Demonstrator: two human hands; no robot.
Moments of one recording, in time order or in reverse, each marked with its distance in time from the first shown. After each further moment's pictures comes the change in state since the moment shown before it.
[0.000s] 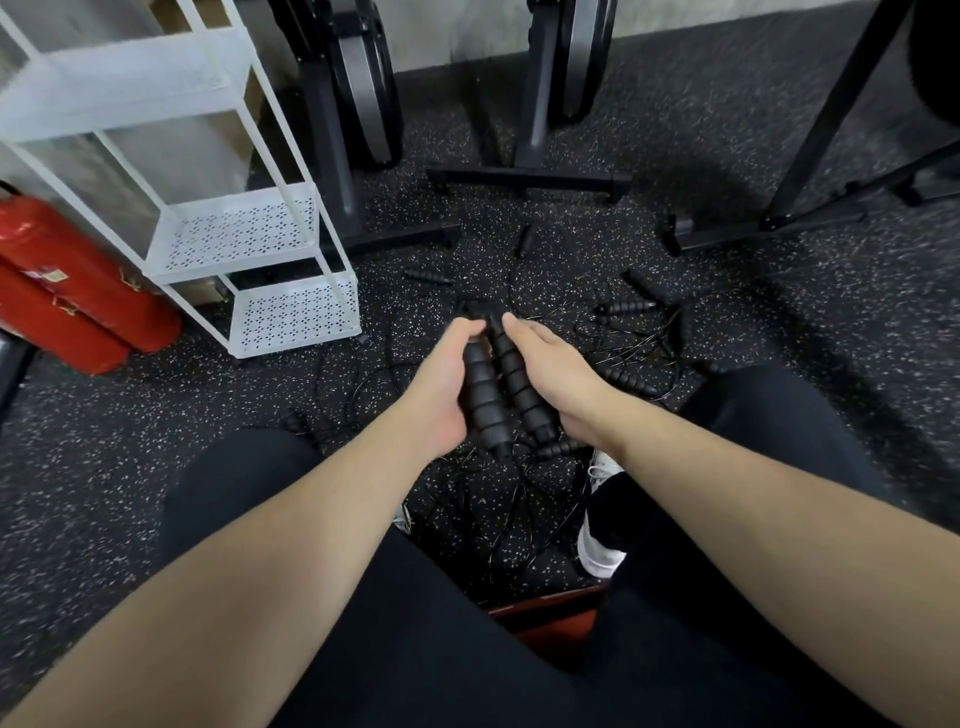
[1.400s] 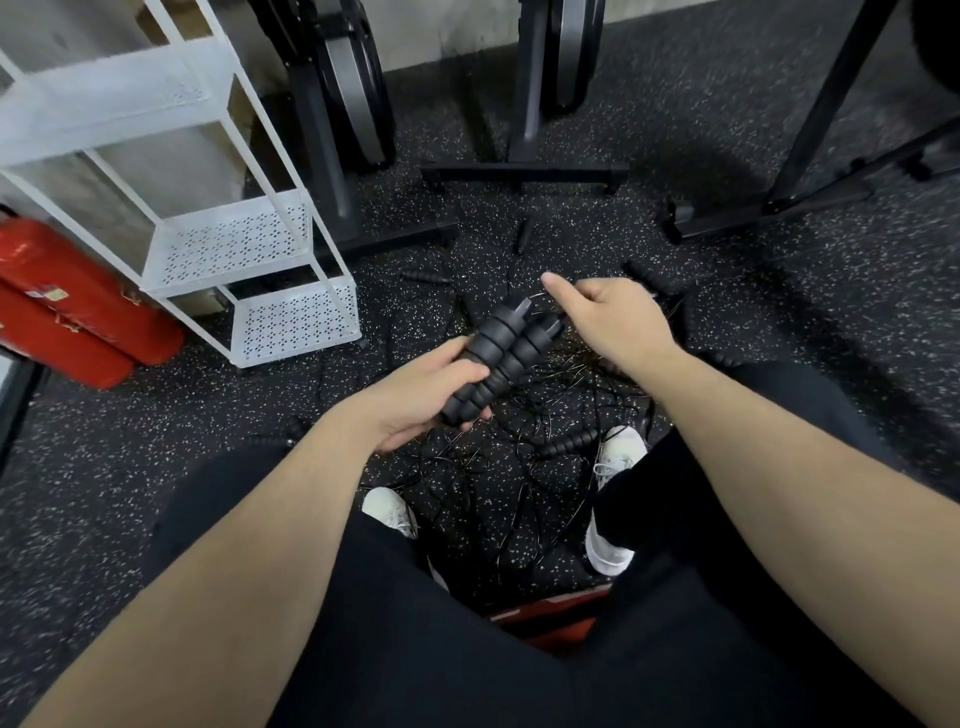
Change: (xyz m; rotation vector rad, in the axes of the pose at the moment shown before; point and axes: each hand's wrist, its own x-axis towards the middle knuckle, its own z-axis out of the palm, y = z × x) left_hand 0.000 0.025 -0.029 0.689 -0.340 0.082; right_hand 0.020 -0.034 -0.073 -0.866 0.344 -0.303
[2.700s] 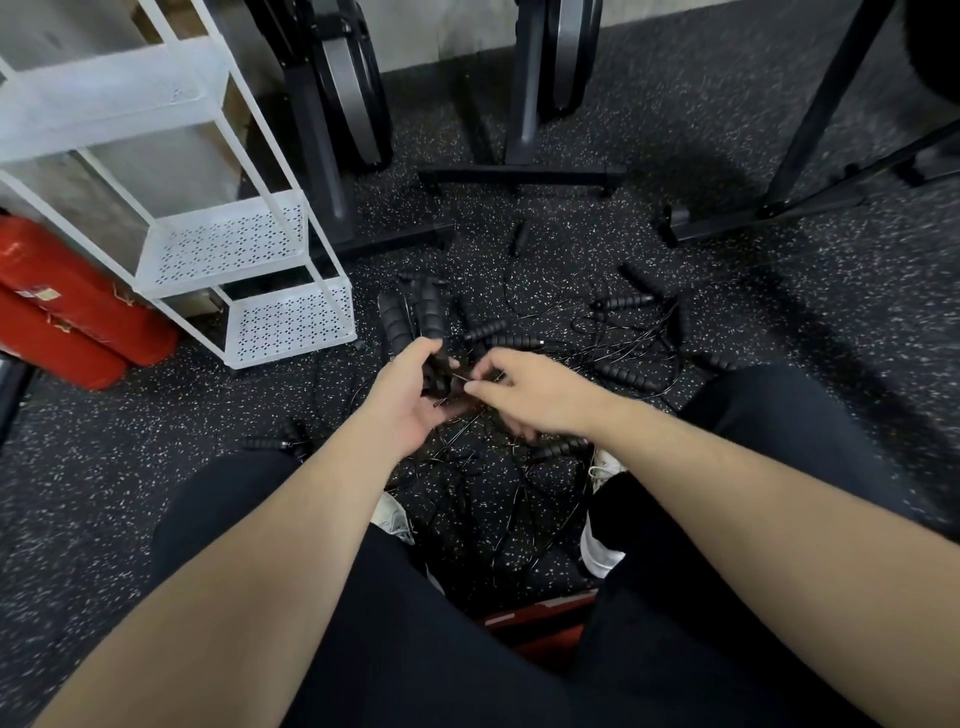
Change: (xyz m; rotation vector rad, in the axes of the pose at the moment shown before) left_hand 0.031 -0.023 0.000 -0.667 0.469 -0.059; right_hand -0.040 -0.031 0.040 0.025 -0.607 -0.212
